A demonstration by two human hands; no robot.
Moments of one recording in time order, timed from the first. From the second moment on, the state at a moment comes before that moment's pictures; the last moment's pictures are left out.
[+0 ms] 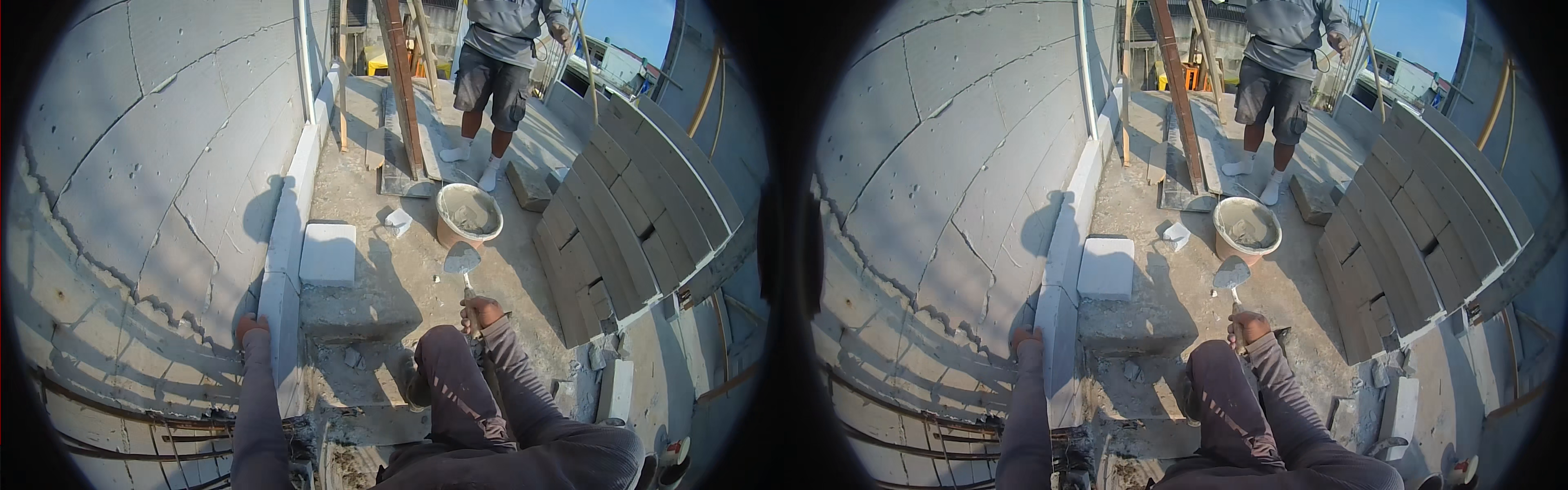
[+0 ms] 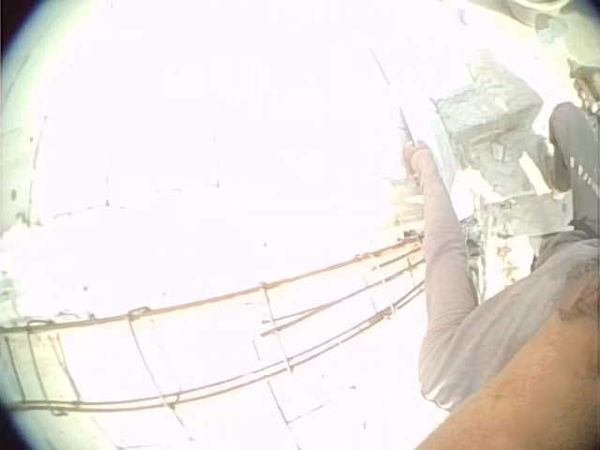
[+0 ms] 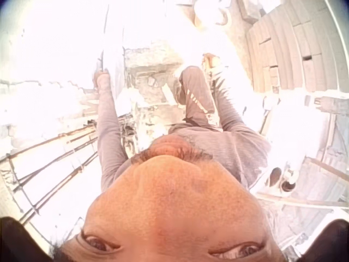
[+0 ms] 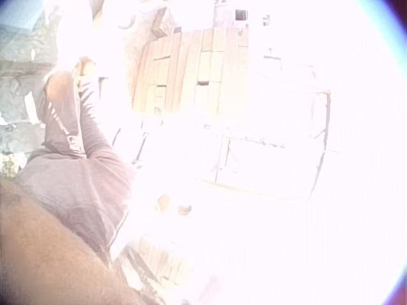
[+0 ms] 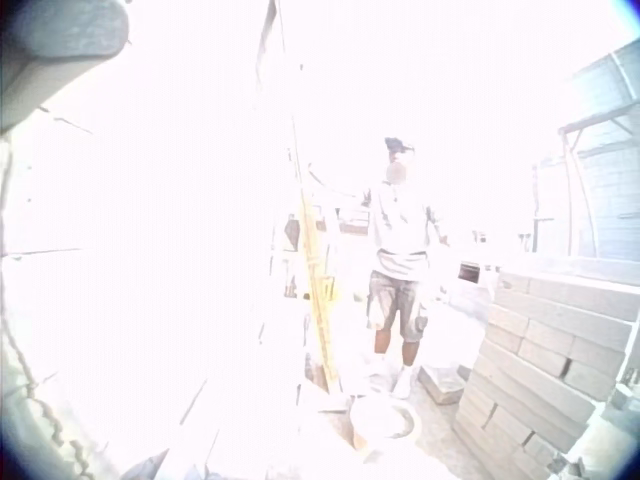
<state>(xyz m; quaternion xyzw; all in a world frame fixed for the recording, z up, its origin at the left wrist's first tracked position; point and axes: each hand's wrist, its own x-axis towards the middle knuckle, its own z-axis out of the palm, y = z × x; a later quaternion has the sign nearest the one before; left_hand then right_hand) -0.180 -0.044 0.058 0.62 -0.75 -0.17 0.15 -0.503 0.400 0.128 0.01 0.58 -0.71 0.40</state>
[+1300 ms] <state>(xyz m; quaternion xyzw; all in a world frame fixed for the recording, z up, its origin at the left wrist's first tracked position) -0.011 0.374 -0.161 0.48 -0.62 -0.61 -0.12 -0.436 0.463 0.086 0.09 0.58 -0.74 0.32</state>
